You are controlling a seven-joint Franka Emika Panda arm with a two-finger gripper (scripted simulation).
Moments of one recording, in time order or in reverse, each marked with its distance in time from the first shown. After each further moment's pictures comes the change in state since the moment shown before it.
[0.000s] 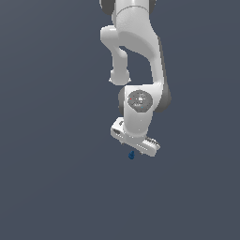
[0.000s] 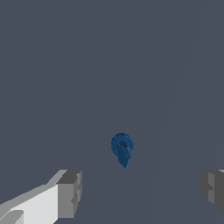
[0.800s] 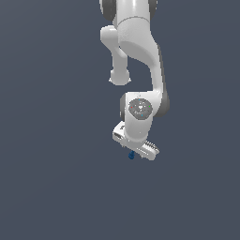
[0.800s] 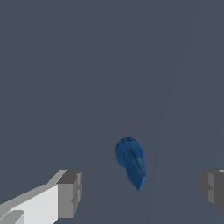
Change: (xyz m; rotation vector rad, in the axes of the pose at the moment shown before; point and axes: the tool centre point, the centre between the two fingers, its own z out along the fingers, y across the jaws) arm 0.000 -0.005 0.027 0.002 0.001 0.035
